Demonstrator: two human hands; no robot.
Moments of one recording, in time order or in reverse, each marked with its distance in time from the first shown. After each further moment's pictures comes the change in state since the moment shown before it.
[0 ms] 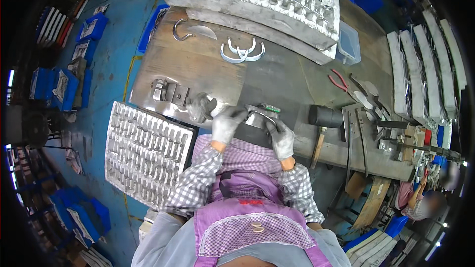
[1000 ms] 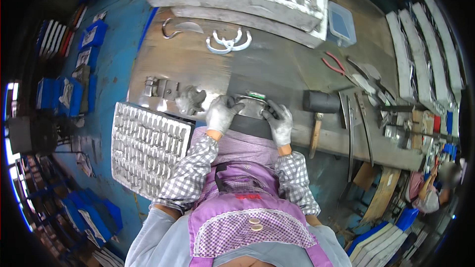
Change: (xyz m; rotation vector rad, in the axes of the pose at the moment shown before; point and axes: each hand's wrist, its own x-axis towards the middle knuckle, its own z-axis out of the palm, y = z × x) left_hand 0.009 0.001 0.029 0.442 -0.081 -0.099; right_hand 0.020 0.040 -0.014 -0.056 0.210 -0.261
